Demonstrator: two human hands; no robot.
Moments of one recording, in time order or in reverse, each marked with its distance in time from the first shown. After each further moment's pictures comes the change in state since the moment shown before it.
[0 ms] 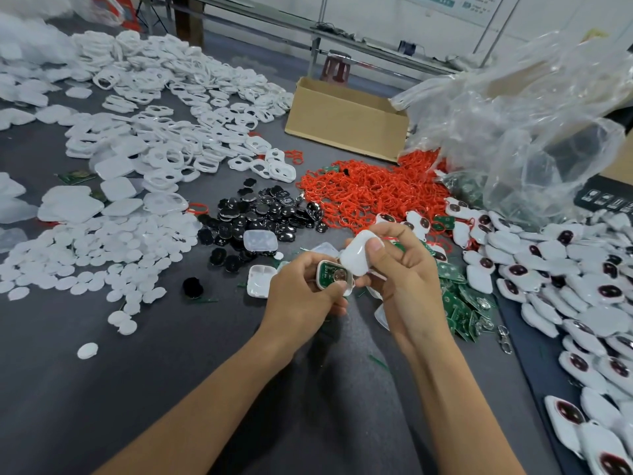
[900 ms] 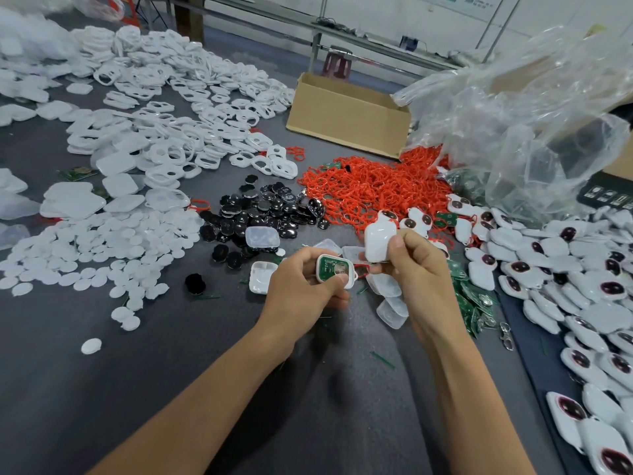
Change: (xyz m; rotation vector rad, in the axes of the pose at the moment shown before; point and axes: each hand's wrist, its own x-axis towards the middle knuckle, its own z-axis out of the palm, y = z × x) left_hand -0.005 0.002 -0.008 -0.017 -0.030 -0.041; right_hand 0.006 -0.002 -0.017 -0.372 0.054 -0.038
